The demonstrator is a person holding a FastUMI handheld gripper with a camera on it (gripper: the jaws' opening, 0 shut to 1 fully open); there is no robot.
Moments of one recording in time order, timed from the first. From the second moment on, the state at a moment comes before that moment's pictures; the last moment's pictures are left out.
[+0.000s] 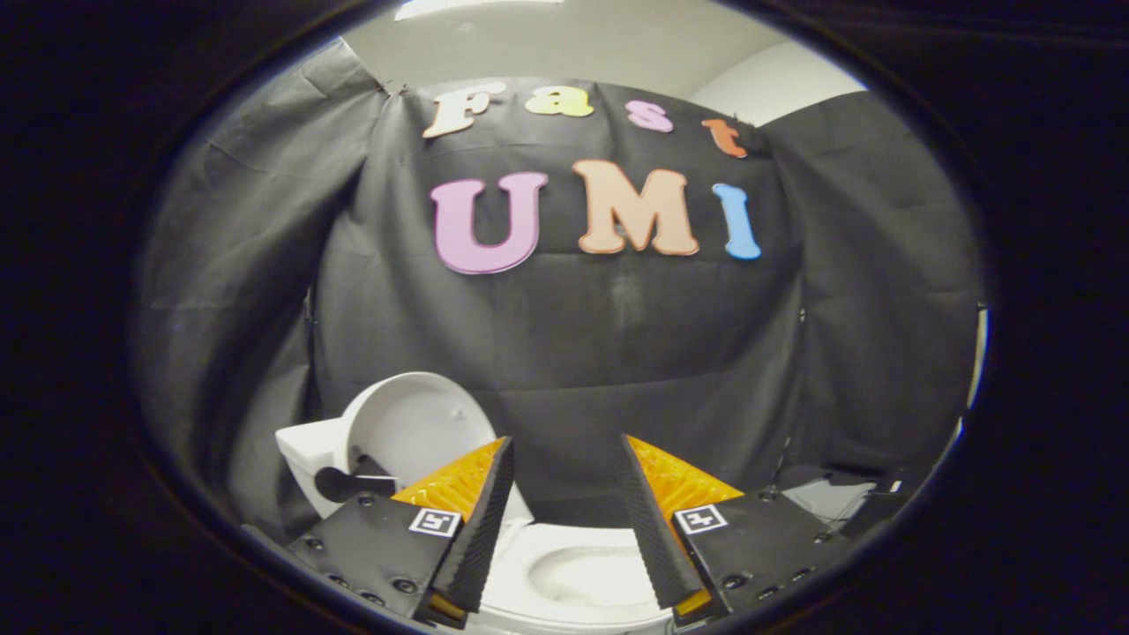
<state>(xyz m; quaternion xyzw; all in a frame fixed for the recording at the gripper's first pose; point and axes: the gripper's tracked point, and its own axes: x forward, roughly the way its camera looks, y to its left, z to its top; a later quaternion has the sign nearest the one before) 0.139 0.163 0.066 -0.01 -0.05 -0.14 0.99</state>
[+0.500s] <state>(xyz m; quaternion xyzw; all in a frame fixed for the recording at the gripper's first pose) 0.104 0.071 0.062 -0.02 -0.06 -0.11 0.99</state>
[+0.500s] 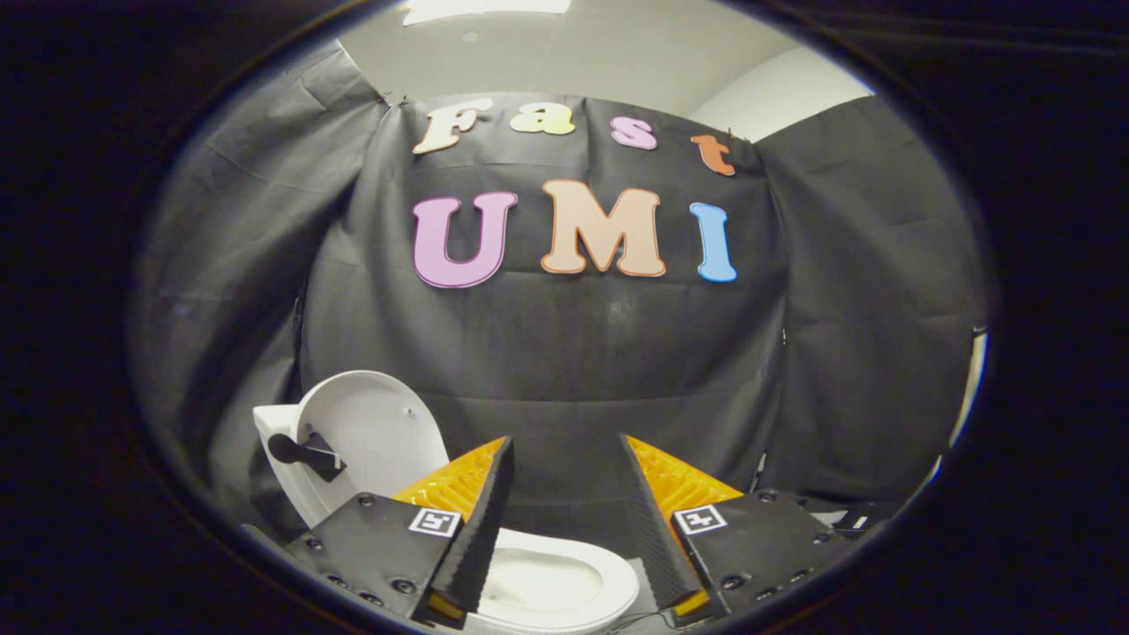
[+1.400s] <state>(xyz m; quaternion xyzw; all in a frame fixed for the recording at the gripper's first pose) 0.081 -0.024 -0.017 -0.03 0.03 -0.09 0.99</state>
